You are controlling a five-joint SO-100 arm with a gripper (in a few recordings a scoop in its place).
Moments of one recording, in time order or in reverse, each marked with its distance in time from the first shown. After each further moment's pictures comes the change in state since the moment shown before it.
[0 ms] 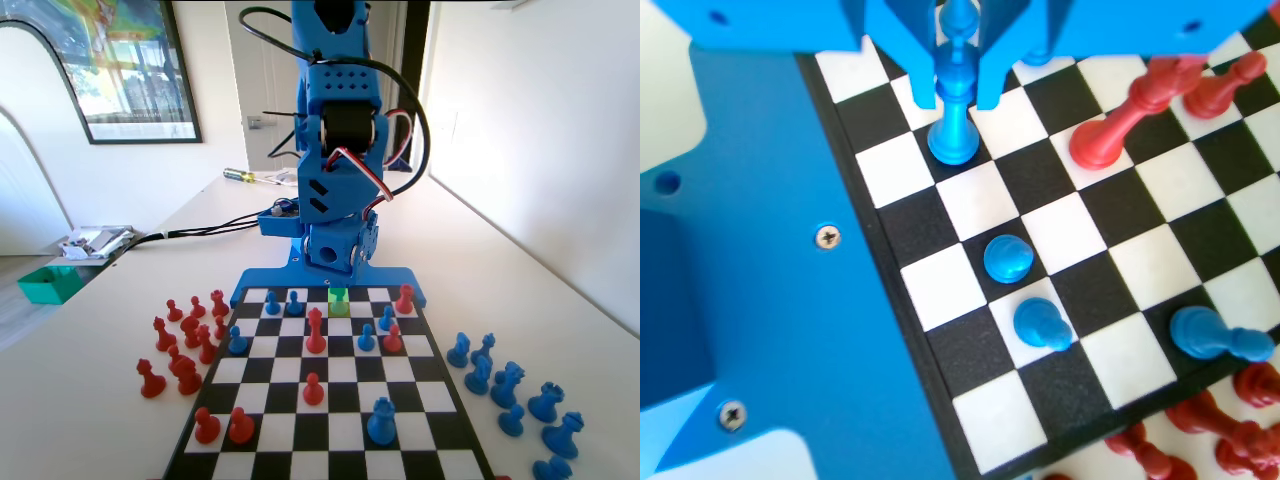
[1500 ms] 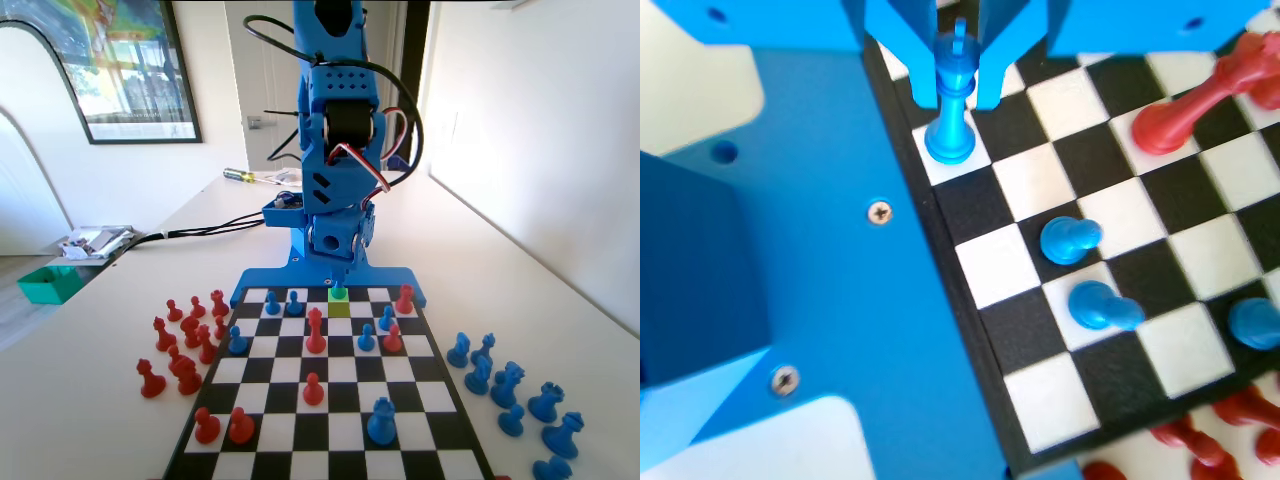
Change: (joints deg) arm -1.5 8.1 8.7 0.4 -1.4
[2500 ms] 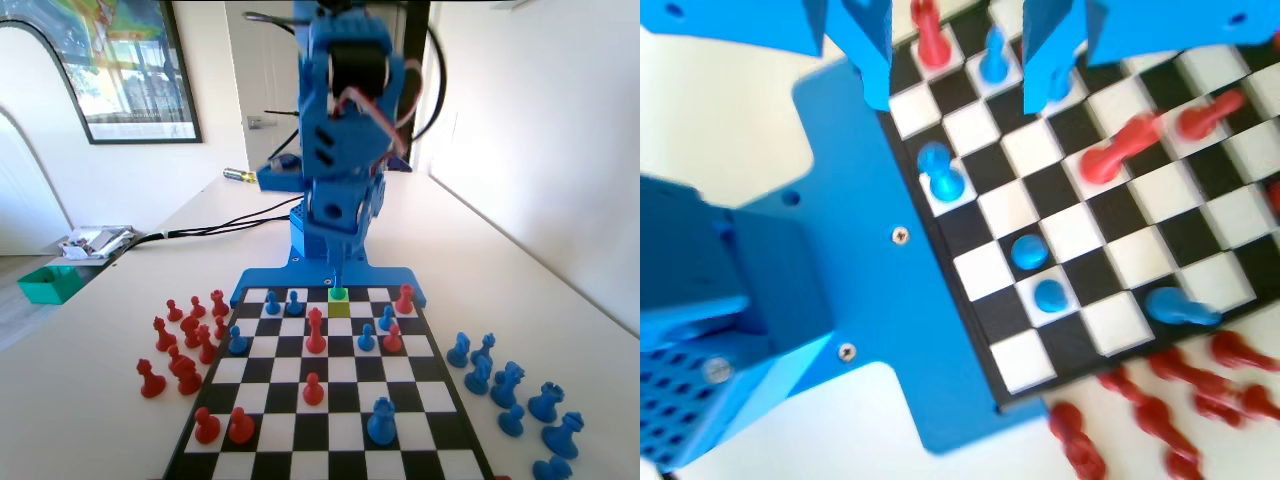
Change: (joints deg) arm -0.1 2.2 -20.9 28.7 2.9
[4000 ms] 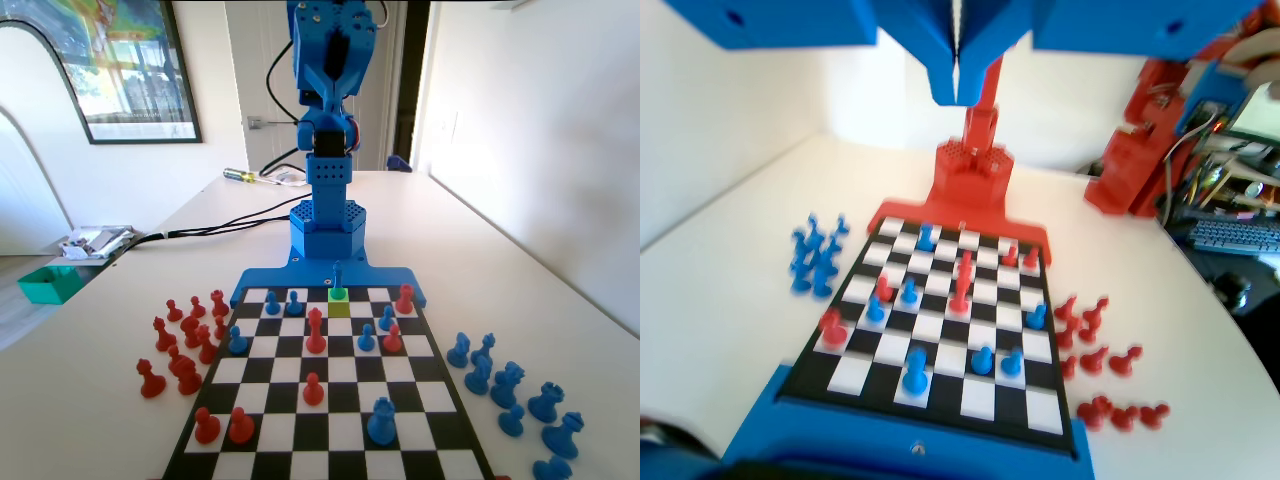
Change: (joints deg) arm 5.4 61.4 -4.8 16.3 51.4
